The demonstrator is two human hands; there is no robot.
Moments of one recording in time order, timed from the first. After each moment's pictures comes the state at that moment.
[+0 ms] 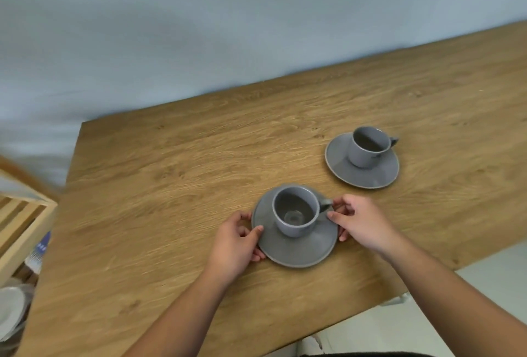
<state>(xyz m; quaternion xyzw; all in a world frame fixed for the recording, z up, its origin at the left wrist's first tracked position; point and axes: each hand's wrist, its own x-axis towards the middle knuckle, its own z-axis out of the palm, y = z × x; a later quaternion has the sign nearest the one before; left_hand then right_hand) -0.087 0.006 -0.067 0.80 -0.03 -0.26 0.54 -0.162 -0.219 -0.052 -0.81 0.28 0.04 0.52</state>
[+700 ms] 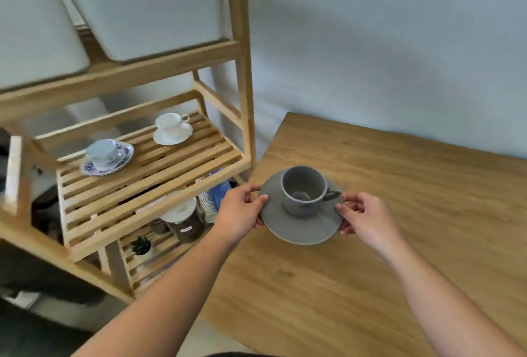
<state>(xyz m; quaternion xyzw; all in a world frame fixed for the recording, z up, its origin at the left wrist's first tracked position) -0.058 0.241 -0.006 0.79 0.16 0.00 0.59 -0.023 0.017 -0.004 -0.81 0.04 0.11 0.58</state>
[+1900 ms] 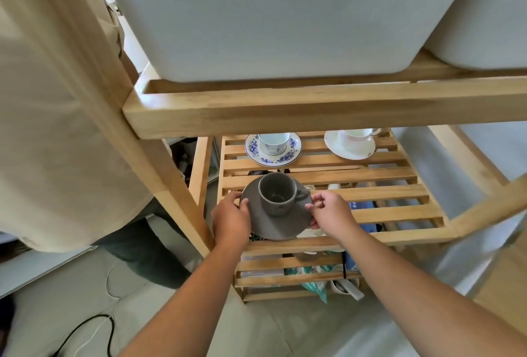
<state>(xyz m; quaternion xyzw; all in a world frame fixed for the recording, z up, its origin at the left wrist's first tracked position) -0.079 0.578 -0.103 0.66 0.60 0.19 0.41 0.060 0.460 -0.092 -0.84 -0.18 0.32 0.39</state>
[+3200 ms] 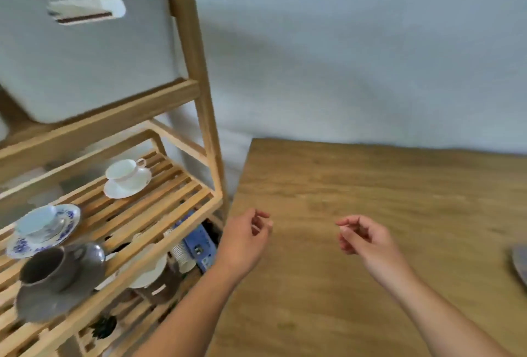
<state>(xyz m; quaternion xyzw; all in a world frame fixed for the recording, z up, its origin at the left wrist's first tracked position) -0.014 0.238 0.004 0.88 0.03 -0.01 0.47 -0.030 0.019 -0.004 -0.75 0.07 0.03 0.65</state>
